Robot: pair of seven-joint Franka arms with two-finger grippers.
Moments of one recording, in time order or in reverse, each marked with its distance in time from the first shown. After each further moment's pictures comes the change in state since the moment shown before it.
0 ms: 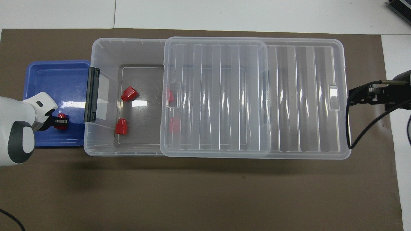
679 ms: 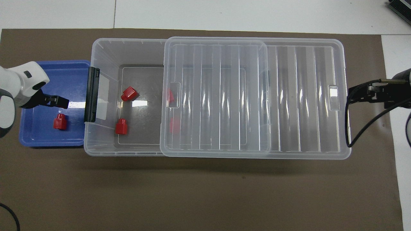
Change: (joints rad) left arm -0.089 -0.039 -0.021 0.354 0.000 -0.433 0.000; right arm 0.000 0.000 0.000 -0.006 0.000 0.025 0.000
